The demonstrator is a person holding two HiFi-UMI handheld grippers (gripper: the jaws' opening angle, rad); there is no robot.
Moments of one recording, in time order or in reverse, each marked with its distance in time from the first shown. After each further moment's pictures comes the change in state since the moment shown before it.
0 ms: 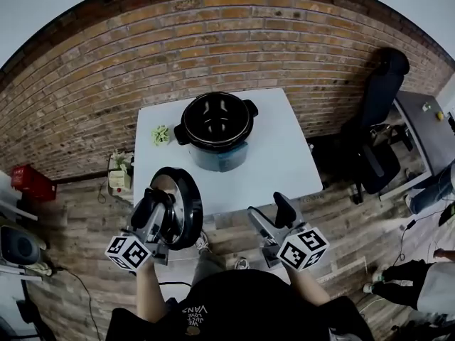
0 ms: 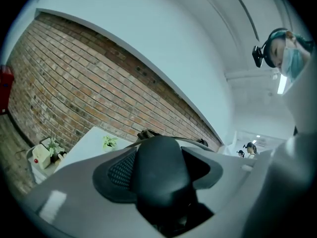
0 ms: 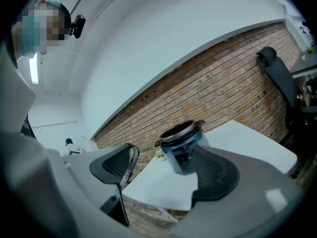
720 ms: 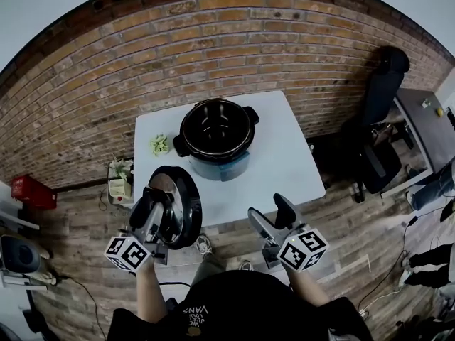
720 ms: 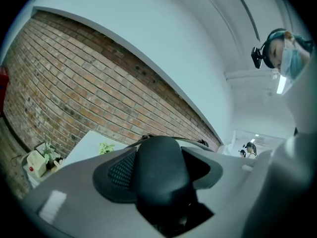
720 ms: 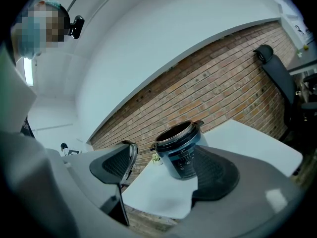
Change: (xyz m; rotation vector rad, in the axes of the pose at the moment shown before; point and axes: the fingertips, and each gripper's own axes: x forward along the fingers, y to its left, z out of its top) left arm 0.036 0.015 0.026 0.021 -0.002 -0.022; right arm 0.030 -0.013 0.007 0.032 -0.013 -0.031
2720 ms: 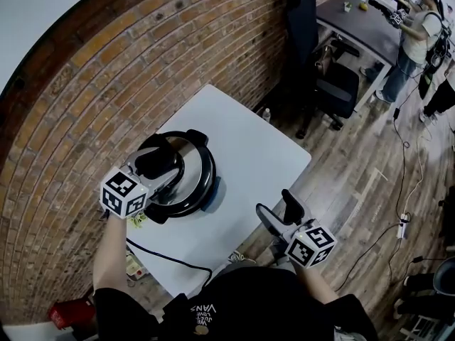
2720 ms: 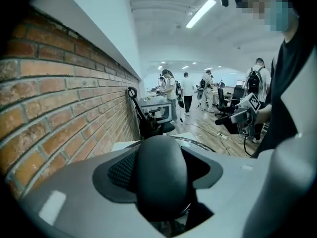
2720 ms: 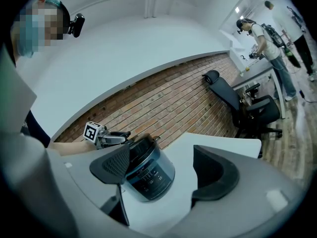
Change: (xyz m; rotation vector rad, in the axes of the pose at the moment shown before) left arm 0.308 -0.120 -0.009 0.893 0.612 -0.920; right arm -0.008 -0.069 0.005 0.164 -0.296 -0.526
